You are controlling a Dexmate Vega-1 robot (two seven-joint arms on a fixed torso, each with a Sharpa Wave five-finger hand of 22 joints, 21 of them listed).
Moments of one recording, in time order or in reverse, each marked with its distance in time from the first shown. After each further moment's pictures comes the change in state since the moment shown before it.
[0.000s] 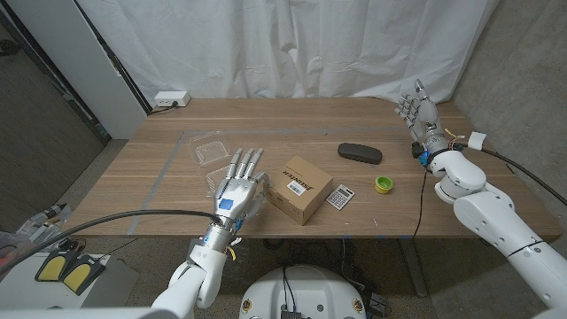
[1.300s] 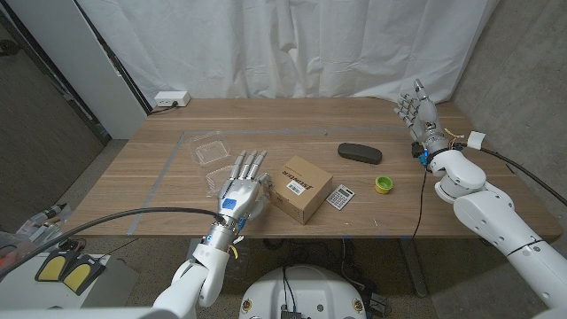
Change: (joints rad) left arm -0.016 -0.003 0.009 0.007 -0.023 -0.026 -0.024; left_hand -0.004 0.004 -0.013 0.004 -0.001 0.060 -0.002 0.105 0.022 0.012 -0.034 0.029 0.000 -0.001 -0.007 0.015 -0.003 0.000 0.000 0.015 0.000; right arm 0.005 -0.001 0.000 0.008 0.008 0.000 0.010; right_hand 0.000 0.000 -0.003 -0.003 0.000 0.003 -0.003 0.000 0.000 0.000 0.000 0.000 0.000 0.000 0.000 0.000 0.000 0.000 0.000 0.000 0.000
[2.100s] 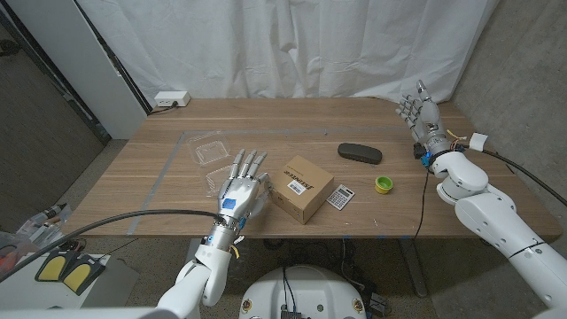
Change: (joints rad) left arm -0.015 -0.026 0.009 0.034 -0.024 -0.010 0.065; left_hand 0.017 0.018 0.012 -0.004 -0.007 0.116 0.002 0.007 -0.109 0.167 -0.034 0.033 -0.009 0.052 -0.045 0.023 -0.005 0.000 0.000 0.016 -0.003; right arm -0.015 0.001 0.011 0.001 0.003 0.019 0.007; right_hand -0.004 0.004 -0.004 -0.004 0.000 0.000 0.000 0.000 0.000 0.000 0.000 0.000 0.000 0.005 0.005 0.000 0.001 0.000 0.000 0.000 0.000
